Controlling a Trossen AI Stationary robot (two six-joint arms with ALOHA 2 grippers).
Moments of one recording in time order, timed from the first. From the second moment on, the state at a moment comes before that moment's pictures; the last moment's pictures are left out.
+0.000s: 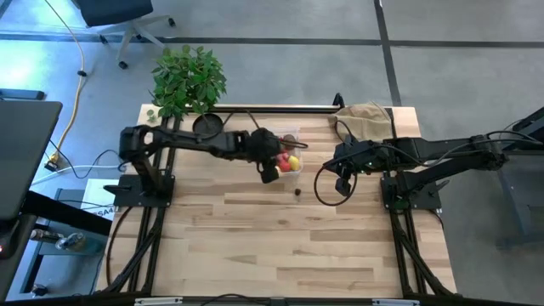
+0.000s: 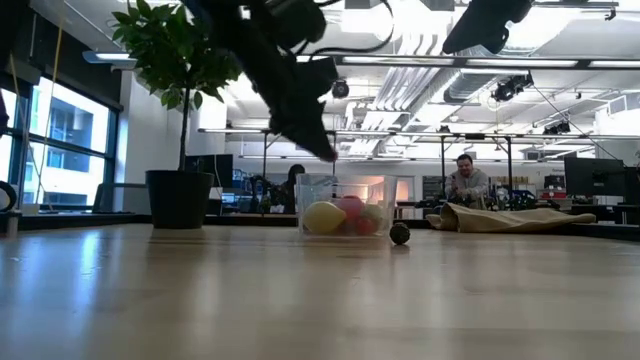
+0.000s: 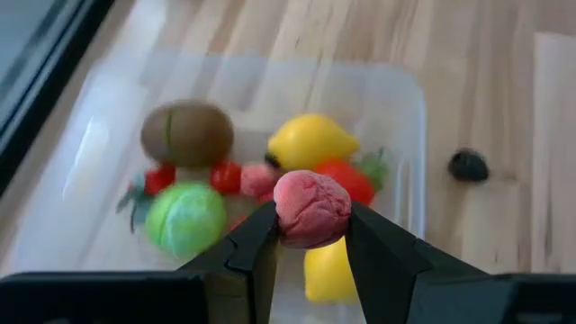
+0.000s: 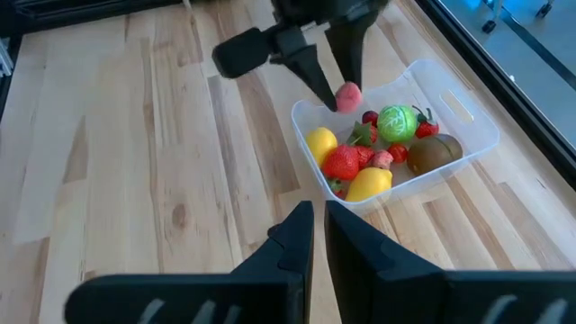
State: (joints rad) left arm 0.29 1.75 1.21 -0.32 -0.14 0.00; right arm 0.08 1.02 0.99 -0.67 0.23 0.26
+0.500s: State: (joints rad) left arm 0.32 1.92 1.37 -0.49 -0.04 0.06; right arm 0.09 1.02 0.99 -0.67 0.23 0.26
